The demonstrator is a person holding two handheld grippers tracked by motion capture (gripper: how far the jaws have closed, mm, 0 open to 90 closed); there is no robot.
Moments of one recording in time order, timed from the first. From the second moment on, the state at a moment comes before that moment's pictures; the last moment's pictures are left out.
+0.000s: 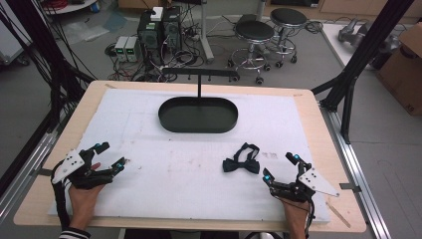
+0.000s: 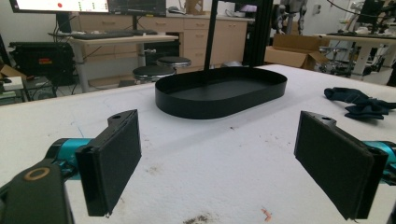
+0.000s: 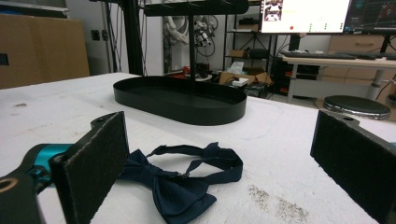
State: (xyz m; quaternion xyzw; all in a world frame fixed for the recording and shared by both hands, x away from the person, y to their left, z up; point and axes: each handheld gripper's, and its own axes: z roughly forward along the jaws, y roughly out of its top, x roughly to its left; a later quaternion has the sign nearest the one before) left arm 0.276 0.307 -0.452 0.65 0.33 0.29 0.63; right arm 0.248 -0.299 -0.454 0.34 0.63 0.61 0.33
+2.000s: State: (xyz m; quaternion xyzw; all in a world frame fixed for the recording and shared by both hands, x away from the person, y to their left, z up) left arm 0.276 0.309 -0.453 0.65 0.32 0.28 0.63; right arm 0.298 -0.253 -0.431 0.26 0.89 0.33 0.20
